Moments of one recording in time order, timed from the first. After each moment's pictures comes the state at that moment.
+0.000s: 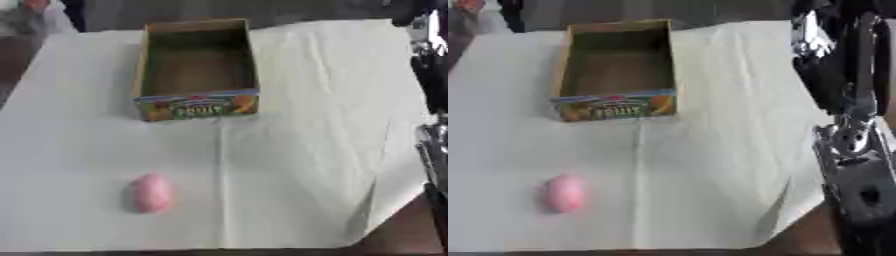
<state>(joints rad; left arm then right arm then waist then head) -0.18 0.23 0.15 -1.98 0.10 -0.36 0.23 -0.38 -0.30 0.03 -1.98 0.23 -0.08 -0.30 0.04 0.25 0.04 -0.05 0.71</state>
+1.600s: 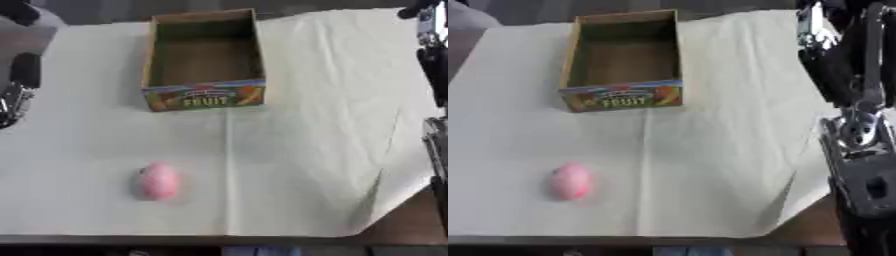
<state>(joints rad) -0.37 0.82 -0.10 -1.98 -0.57 -0.33 0.00 -0.37 -0.30 0.05 -1.98 0.22 -0.07 -0.28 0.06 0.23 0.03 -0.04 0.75</state>
